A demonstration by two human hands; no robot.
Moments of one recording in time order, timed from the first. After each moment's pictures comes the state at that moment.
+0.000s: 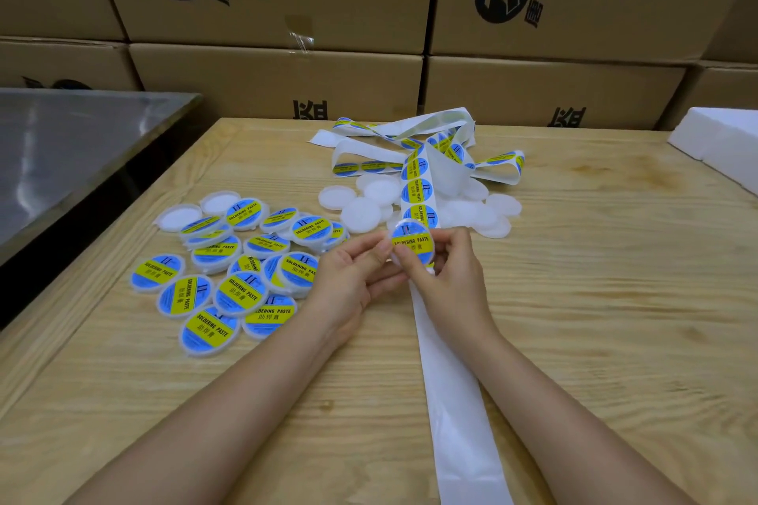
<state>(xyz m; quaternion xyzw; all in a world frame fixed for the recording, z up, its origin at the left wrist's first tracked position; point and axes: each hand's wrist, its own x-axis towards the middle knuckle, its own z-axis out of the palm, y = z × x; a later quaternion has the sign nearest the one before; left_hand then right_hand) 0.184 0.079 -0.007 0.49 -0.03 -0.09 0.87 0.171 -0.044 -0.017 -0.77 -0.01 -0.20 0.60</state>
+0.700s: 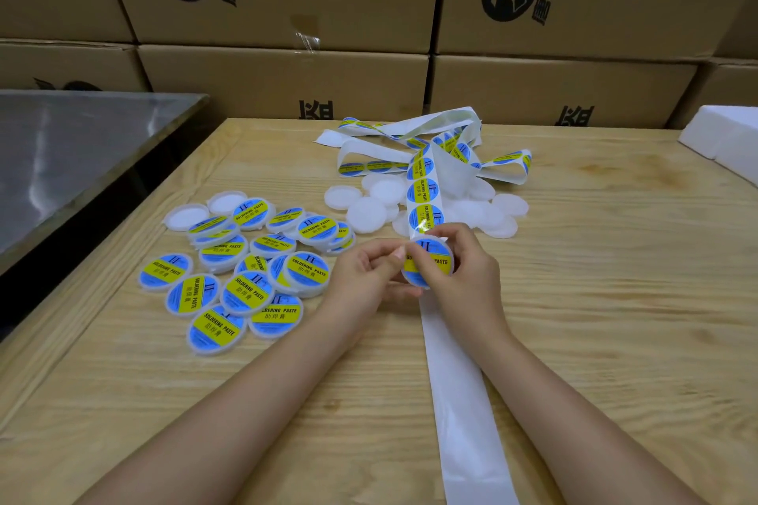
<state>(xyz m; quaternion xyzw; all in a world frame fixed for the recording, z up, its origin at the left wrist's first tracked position) 0.177 0.075 -0.007 0.59 -0.06 -0.07 0.80 0.173 -0.048 -0.019 -0.78 -0.03 -0.25 0.58</state>
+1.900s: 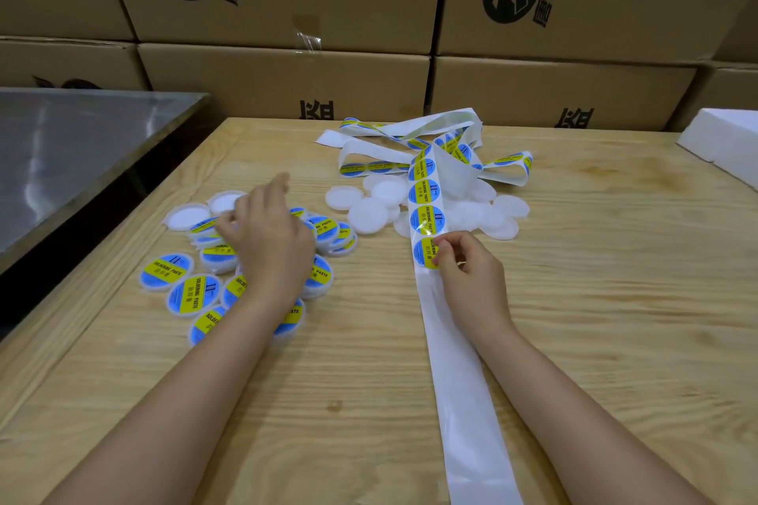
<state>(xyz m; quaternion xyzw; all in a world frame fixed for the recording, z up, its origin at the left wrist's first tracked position) 0.219 0.146 0.003 0.90 0.08 0.34 0.24 0.187 -0.059 -0.027 -0.81 0.03 -0.22 0.55</state>
